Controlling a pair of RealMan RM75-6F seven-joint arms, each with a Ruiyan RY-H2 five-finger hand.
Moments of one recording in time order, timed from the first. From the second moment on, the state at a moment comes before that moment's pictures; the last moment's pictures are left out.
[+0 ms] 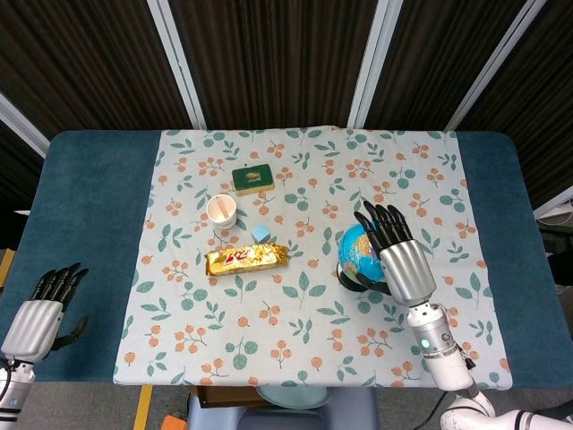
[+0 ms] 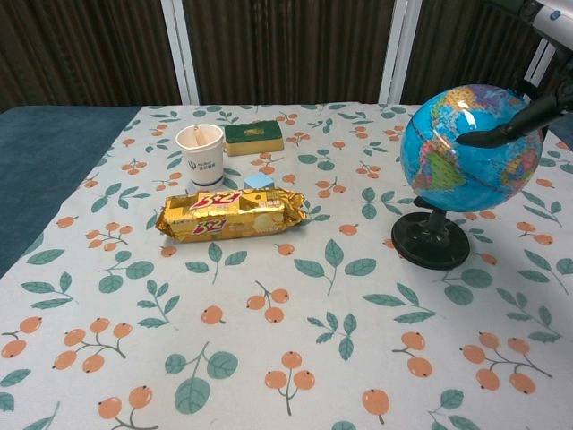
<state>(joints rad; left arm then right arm) -0.16 -1.13 0.01 -1.56 1.54 1.38 -0.03 0.40 -1.43 0.25 -1.75 -1.52 1.33 -0.35</state>
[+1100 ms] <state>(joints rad) -0.18 -1.13 0.03 -1.59 1.54 1.33 -0.01 0.39 -1.33 0.21 -1.70 -1.38 1.29 -0.31</state>
